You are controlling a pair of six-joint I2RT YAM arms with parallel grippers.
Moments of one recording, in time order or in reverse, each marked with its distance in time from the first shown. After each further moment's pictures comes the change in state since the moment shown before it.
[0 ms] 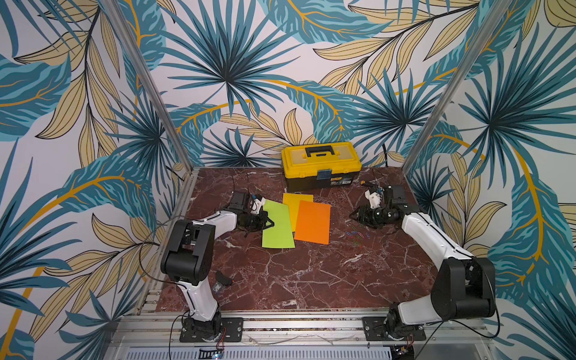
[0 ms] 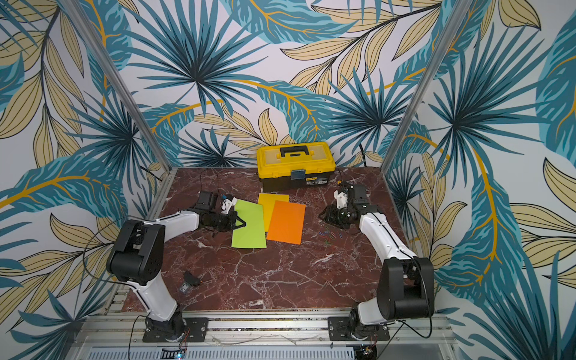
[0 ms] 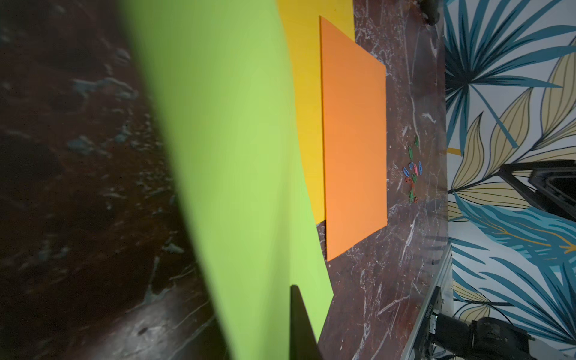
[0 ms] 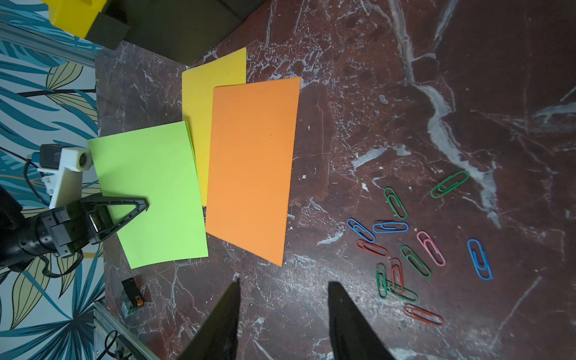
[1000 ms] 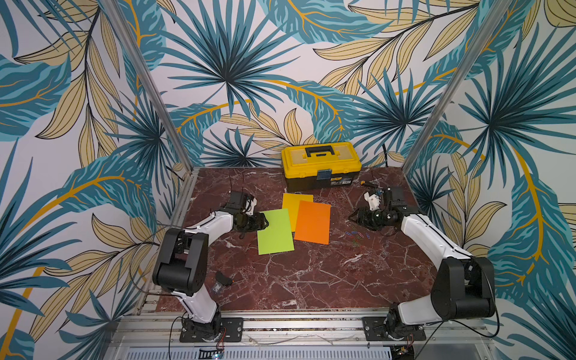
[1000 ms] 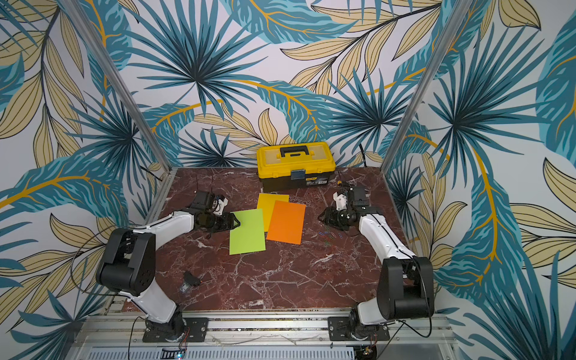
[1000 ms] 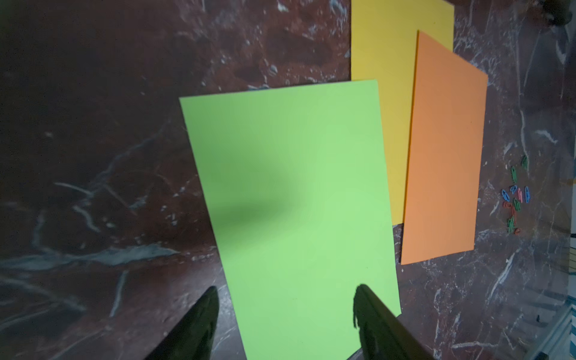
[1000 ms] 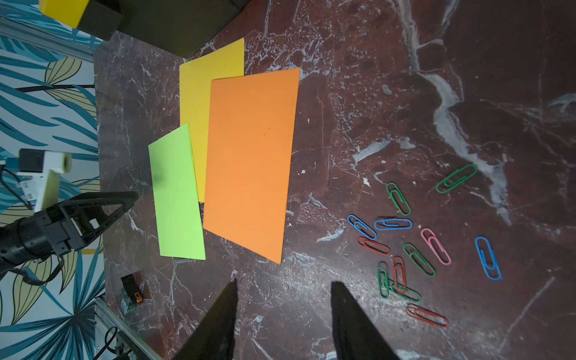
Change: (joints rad) left arm 0.003 -0.153 -0.035 -0.133 -0.321 0.035; right arm 0.000 0.000 -0.031 0.027 -0.010 -0.004
